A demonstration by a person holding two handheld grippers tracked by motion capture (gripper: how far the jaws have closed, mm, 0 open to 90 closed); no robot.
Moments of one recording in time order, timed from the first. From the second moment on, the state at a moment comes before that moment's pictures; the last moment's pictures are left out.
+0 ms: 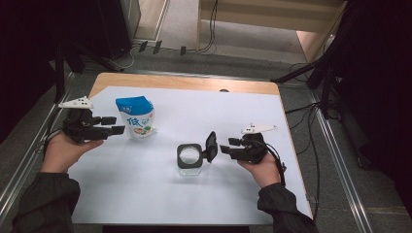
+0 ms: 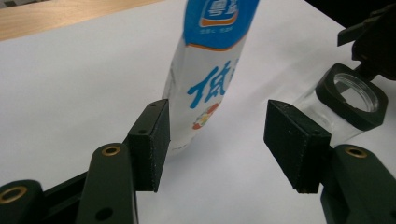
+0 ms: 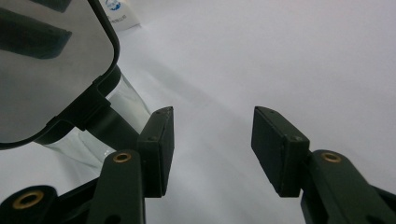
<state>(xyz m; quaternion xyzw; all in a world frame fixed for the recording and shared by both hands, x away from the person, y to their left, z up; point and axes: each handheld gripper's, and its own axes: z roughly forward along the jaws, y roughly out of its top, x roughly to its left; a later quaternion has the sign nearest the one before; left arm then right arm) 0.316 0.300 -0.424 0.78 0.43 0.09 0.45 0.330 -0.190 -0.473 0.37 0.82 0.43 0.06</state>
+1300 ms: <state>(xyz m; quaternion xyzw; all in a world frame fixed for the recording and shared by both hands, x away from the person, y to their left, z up) 0.361 0.264 -0.433 0.81 0.36 0.13 0.44 0.300 -0.218 -0.482 0.40 0.81 0.43 0.07</state>
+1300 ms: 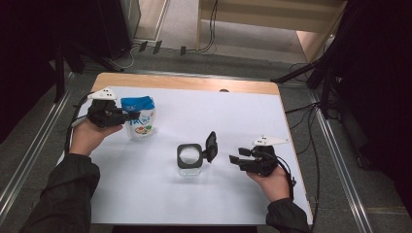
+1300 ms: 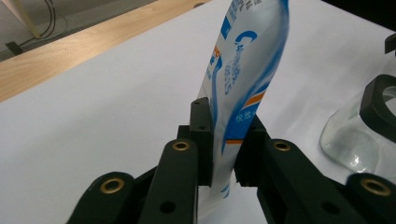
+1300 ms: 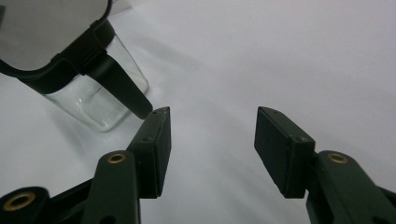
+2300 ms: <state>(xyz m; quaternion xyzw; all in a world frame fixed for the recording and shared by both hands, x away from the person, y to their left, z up) 0.333 0.252 -0.388 0.79 0.39 0.07 0.47 0.268 -0.194 -0.425 0.36 0.80 0.47 0.07</state>
